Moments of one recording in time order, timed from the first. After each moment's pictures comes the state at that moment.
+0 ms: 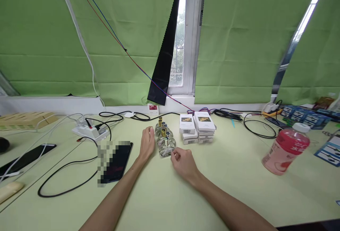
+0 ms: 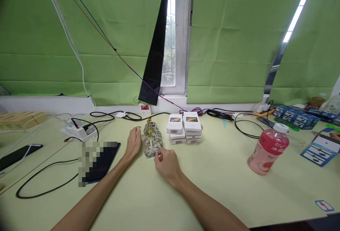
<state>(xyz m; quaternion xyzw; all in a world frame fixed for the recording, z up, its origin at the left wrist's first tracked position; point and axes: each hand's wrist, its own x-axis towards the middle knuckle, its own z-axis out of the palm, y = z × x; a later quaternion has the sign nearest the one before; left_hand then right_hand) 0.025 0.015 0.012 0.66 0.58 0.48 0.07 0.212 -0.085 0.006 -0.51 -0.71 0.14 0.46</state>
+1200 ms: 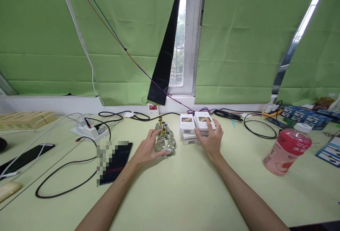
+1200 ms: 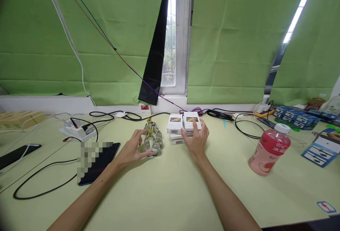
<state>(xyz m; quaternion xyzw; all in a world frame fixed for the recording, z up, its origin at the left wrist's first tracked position) 0.015 -0.033 0.045 0.84 0.44 0.31 0.04 0.314 -0.030 0.022 -0.58 -0.56 -0.25 0.54</state>
